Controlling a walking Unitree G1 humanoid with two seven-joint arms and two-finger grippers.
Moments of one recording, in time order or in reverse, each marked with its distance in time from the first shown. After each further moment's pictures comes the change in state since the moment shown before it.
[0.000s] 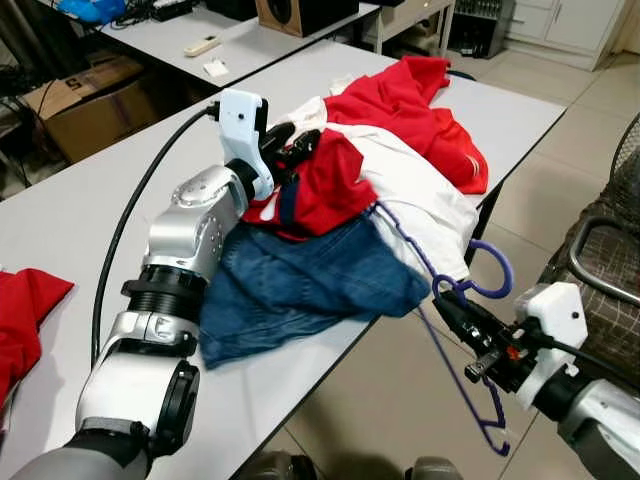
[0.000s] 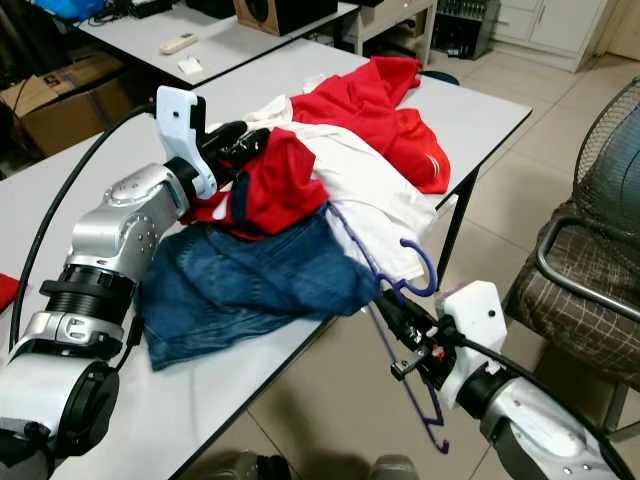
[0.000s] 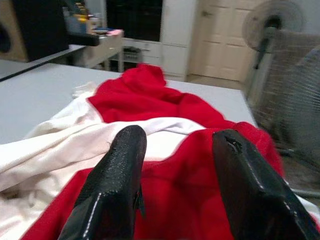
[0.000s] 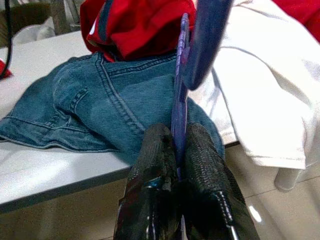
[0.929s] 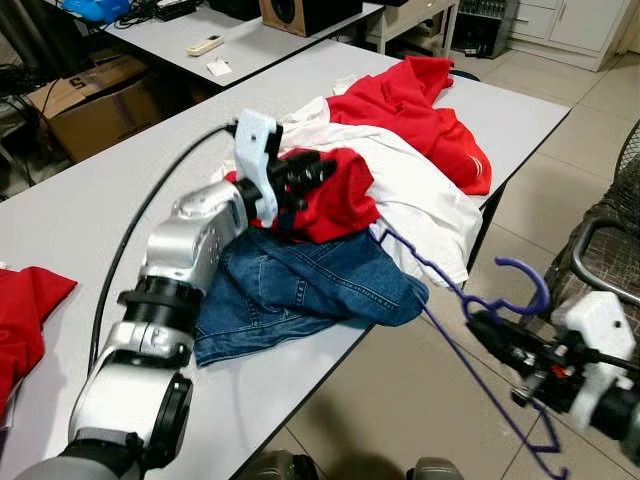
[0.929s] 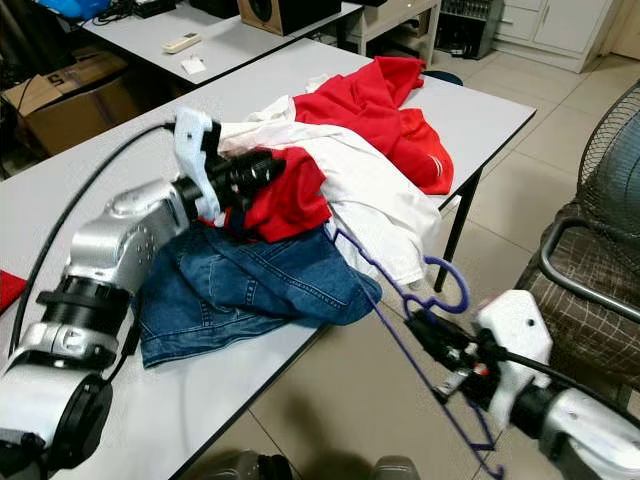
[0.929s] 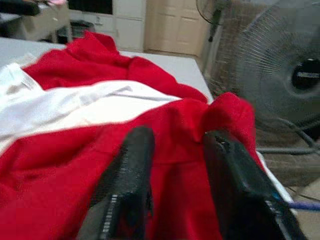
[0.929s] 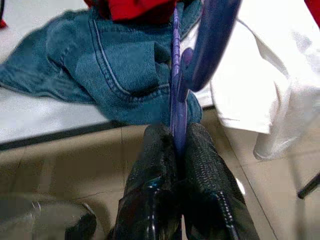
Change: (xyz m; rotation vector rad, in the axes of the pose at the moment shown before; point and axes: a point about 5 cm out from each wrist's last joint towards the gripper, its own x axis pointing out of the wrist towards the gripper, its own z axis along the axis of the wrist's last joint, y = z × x) left arm -0.009 -0.012 -0.021 -0.029 0.104 -0.216; right arm -0.036 -0.022 0.006 -0.097 0.154 0.018
